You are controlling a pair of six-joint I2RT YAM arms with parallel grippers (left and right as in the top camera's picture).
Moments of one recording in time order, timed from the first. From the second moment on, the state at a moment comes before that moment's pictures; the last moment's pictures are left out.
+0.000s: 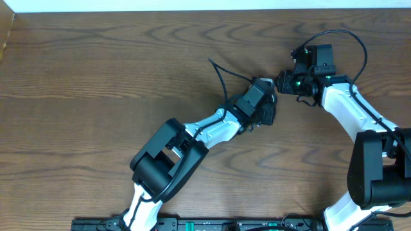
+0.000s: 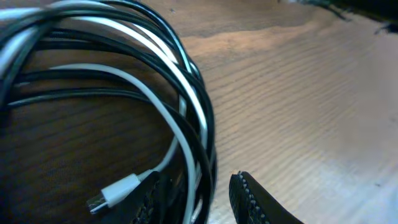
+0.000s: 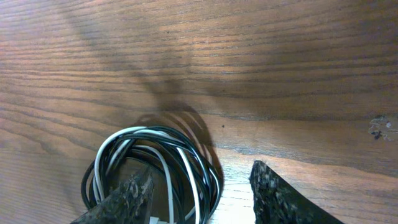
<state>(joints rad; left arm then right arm) -0.78 2.08 1.26 -0.01 0.14 -0.56 0.10 1.81 1.16 -0.35 -0.25 0.23</state>
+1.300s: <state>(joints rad) -0.41 1.69 1.26 -0.28 0.65 -0.56 0.10 1.78 1.16 -0.33 -0.69 0.27</state>
